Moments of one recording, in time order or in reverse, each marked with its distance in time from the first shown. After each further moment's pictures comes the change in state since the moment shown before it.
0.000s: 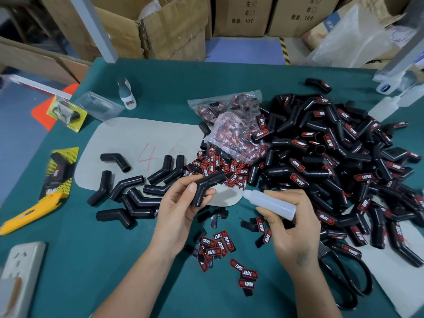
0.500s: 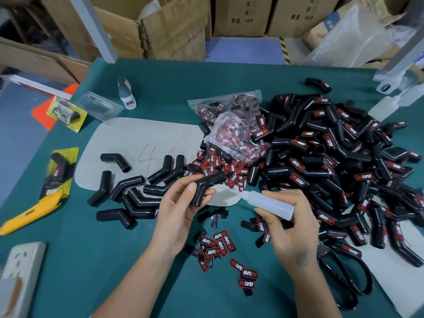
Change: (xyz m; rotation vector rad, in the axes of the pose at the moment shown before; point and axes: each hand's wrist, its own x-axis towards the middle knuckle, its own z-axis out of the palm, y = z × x) left_hand 0.000 0.001 -0.002 0.006 0.000 -0.007; right_hand 0.000 0.000 0.001 0.005 -0.022 -0.031
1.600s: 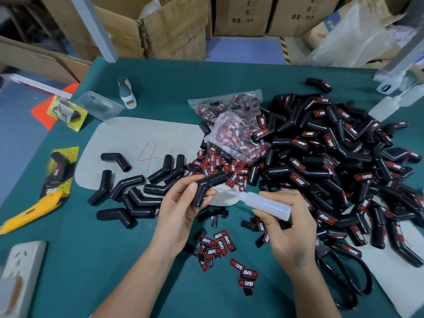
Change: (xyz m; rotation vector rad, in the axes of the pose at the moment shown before) left_hand 0.002 -0.005 -0.003 -0.014 -0.015 -0.020; right_hand 0.001 -0.002 0.002 -0.006 -0.019 -0.002
